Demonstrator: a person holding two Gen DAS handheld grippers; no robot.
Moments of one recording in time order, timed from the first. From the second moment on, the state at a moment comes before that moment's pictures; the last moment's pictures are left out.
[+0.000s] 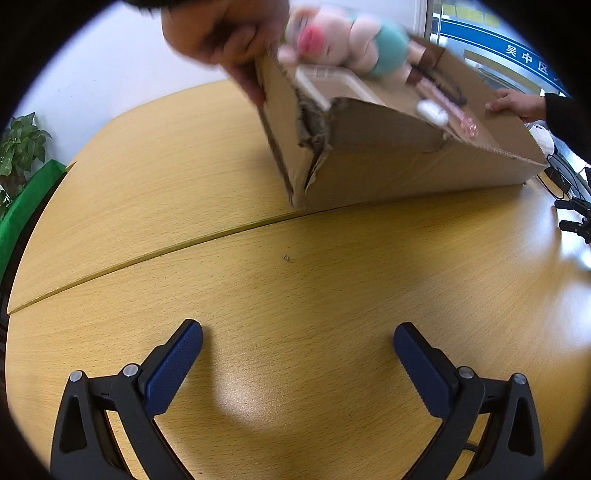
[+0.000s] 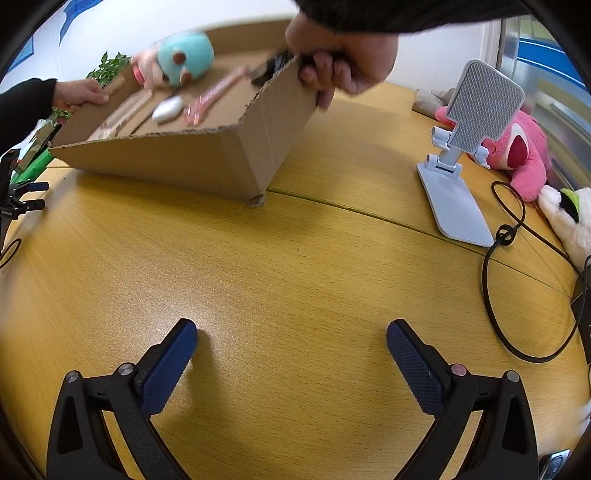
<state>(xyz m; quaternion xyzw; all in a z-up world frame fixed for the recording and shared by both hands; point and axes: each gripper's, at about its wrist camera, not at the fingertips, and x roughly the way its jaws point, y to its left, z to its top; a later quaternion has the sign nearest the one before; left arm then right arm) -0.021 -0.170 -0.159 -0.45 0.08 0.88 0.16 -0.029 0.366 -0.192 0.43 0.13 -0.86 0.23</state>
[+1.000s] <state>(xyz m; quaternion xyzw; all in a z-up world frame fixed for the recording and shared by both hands) -0.021 -0.170 -0.160 -0.45 0.08 0.88 0.16 -0.033 0.363 -0.191 0.43 0.13 -0.86 0.24</state>
